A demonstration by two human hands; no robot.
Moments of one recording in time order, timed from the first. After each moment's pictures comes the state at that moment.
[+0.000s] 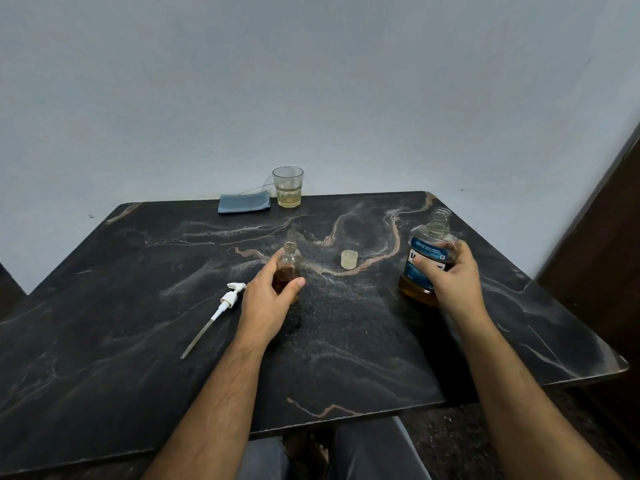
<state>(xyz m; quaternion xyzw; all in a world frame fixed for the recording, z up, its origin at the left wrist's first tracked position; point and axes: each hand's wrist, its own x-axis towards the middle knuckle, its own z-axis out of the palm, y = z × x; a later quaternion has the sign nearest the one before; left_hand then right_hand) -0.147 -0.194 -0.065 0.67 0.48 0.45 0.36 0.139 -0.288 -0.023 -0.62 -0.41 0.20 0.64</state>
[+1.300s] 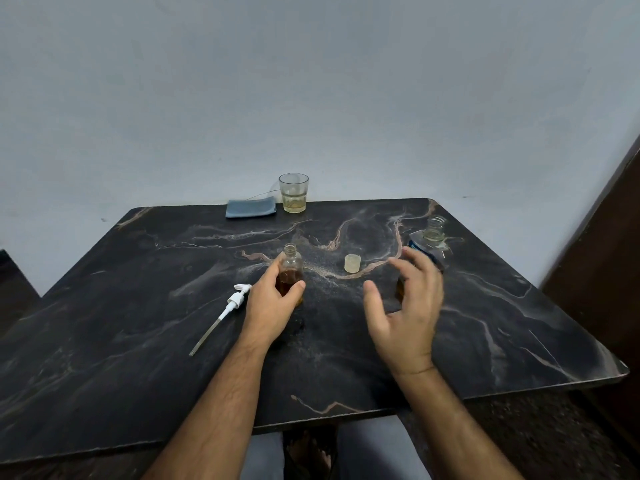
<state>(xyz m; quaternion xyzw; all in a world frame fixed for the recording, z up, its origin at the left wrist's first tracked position) -0.149 -0.200 -0.059 0.66 0.49 0.44 0.37 0.023 -0.319 -0.024 -0.55 -0.54 -0.21 0.60</state>
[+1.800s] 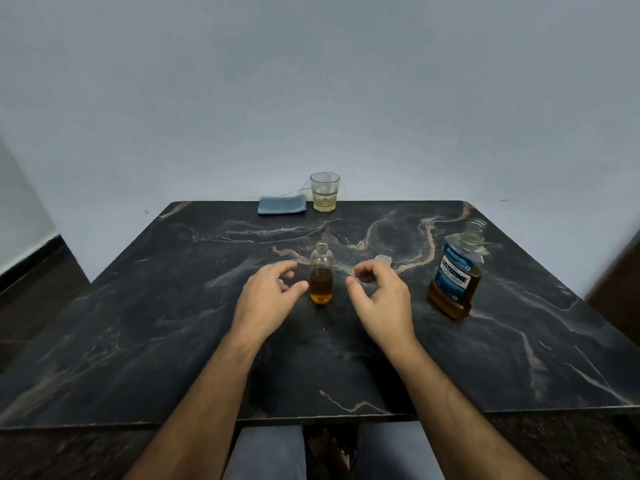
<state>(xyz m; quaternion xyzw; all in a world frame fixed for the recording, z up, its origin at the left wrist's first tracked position) -0.200 -0.212 -0.026 0.71 0.57 0.35 0.21 -0.008 -0.271 -0.031 -0.60 -0.59 0.05 0.53</state>
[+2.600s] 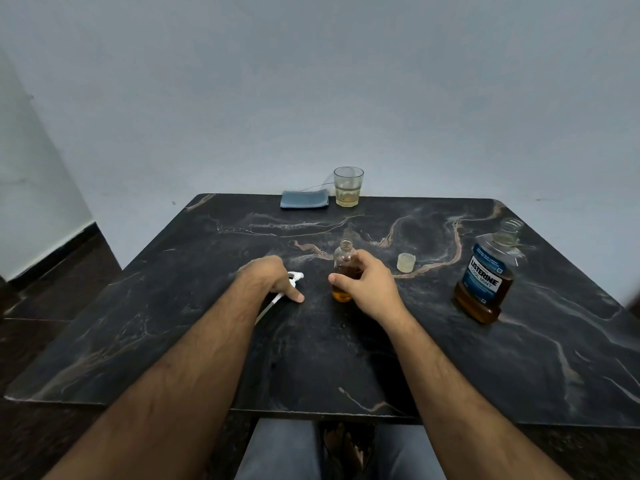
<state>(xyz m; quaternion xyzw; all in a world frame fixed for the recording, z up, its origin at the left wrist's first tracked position) -0.217 -0.151 0.000 0.66 0.72 -0.08 0.20 -0.033 -0.221 -0.028 -0.63 -0.60 0.25 0.43</state>
